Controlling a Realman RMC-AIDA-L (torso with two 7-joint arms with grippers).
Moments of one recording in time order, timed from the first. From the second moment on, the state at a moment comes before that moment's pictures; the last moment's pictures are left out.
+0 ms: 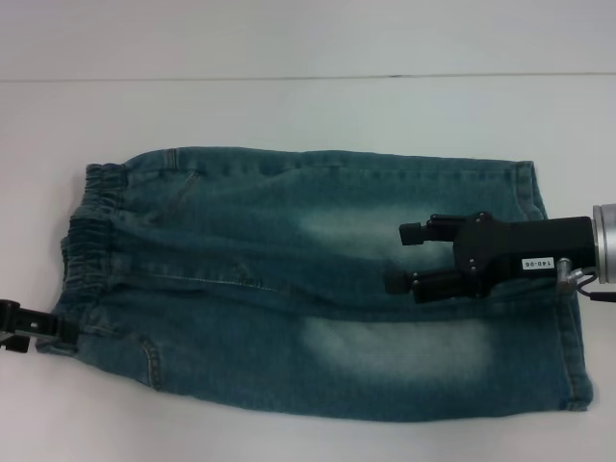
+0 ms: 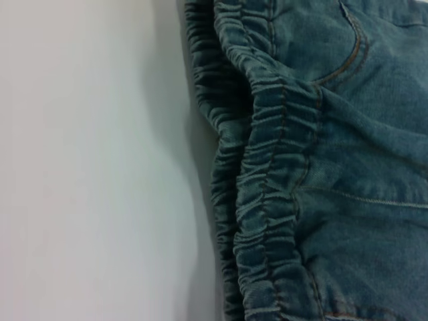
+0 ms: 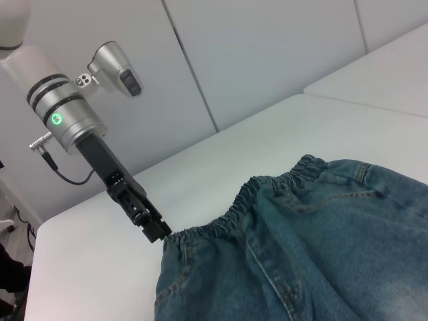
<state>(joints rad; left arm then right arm) -0.57 -1.98 0.49 0.90 2.74 1.72 -2.36 0.65 2.08 -0.58 -0.58 -2.21 -1.62 1.48</state>
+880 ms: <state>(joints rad) -0.59 -1.97 0.52 0.86 2.74 1.68 -2.38 0.64 2.08 -0.58 -0.57 -2.21 -1.62 1.45</state>
